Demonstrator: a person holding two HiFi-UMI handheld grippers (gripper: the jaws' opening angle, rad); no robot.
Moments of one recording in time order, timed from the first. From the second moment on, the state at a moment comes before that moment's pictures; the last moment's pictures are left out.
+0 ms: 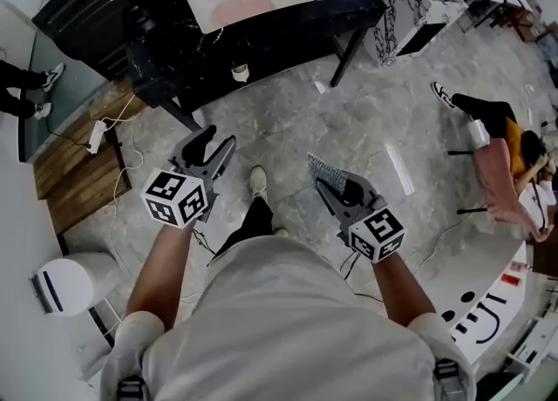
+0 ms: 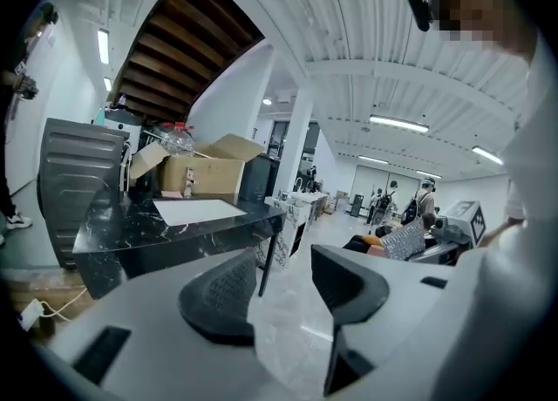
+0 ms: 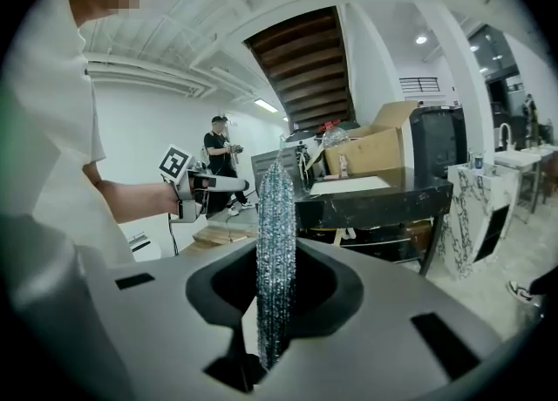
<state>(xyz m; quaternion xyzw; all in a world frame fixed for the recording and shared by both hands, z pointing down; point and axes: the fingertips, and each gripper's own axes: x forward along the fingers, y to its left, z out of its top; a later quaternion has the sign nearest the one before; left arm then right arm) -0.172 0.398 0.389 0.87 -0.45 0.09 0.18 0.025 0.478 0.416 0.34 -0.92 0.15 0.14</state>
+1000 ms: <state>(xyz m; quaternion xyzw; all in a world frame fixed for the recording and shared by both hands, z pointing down) -0.224 0.080 0.410 0.86 -0.45 0.10 0.21 -0.036 0.174 0.388 0.34 -0.92 0.12 0.17</state>
